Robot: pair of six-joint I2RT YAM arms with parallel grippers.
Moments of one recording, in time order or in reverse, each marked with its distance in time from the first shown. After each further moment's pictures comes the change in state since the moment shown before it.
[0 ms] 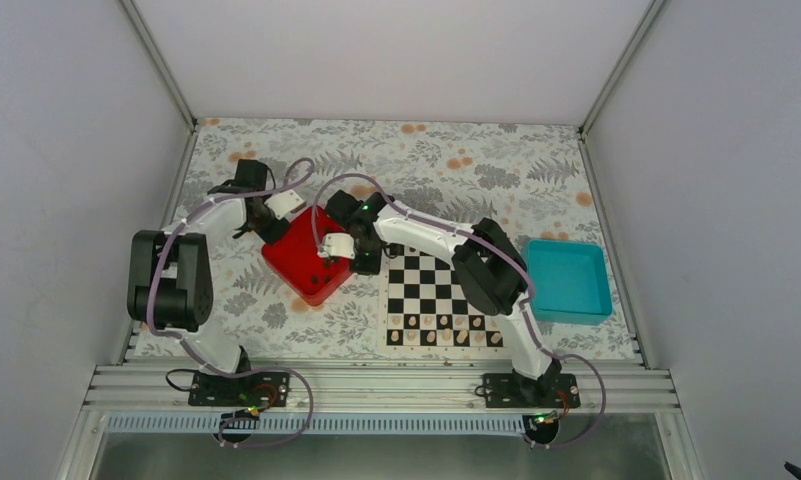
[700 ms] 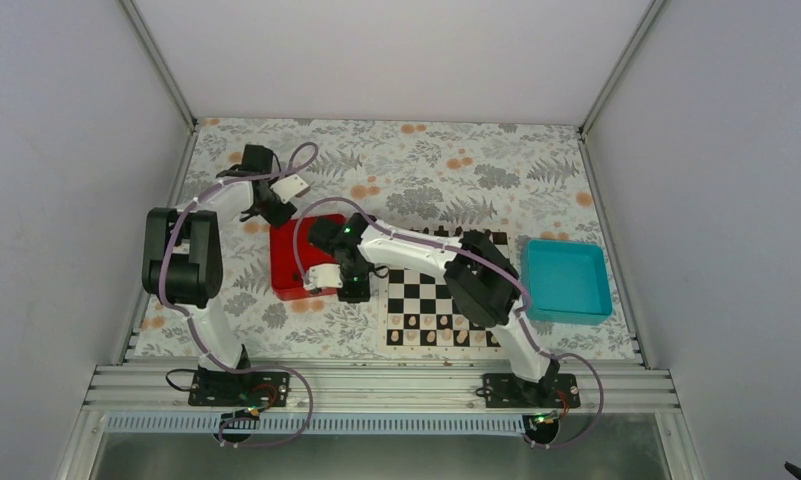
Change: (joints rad) left arm 0.000 0.163 0.166 0.021 0.011 -0.023; right arm 0.119 -0.003 -0.003 -0.094 -0.157 -0.026
